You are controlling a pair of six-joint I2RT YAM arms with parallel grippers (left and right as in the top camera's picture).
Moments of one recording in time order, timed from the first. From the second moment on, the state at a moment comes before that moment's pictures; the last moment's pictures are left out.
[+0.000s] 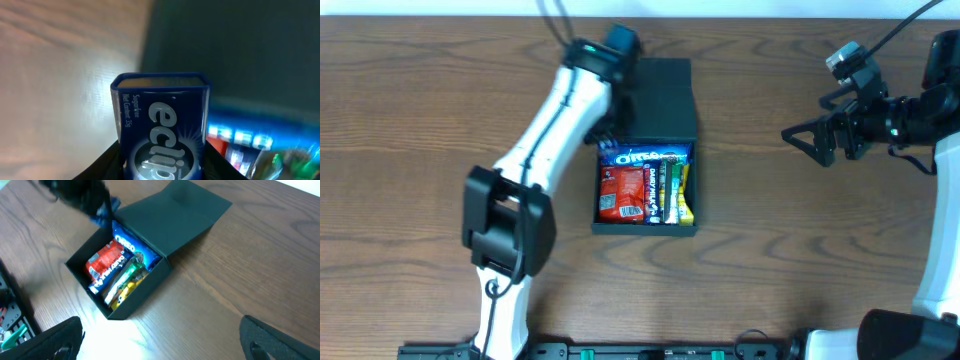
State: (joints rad) left arm -0.45 2.14 1.97 -1.35 -0.04 -0.58; right arm -0.24 1.58 1.76 -1.41 -0.75 -0.74
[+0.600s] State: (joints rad) left arm -0.60 2.14 1.81 -1.37 -0.03 -0.48; right arm -0.24 1.58 1.76 -1.40 -0.75 -0.74
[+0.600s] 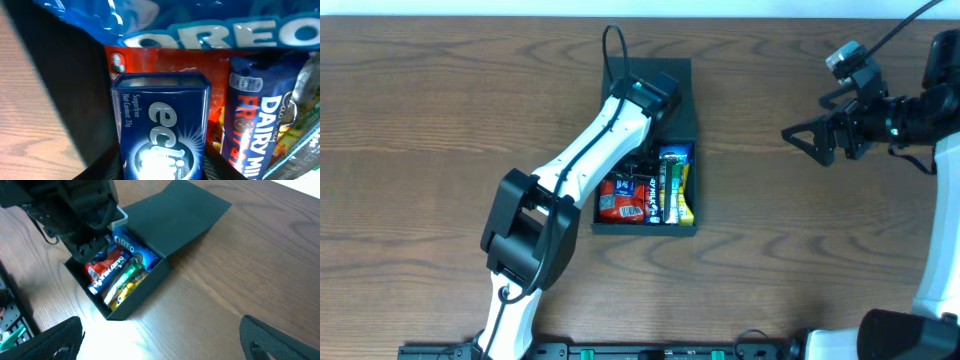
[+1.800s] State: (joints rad) left arm -0.60 2.10 1.75 -1.36 0.05 -0.40; right arm -0.24 1.58 1.76 -1.39 -0.75 -0.74
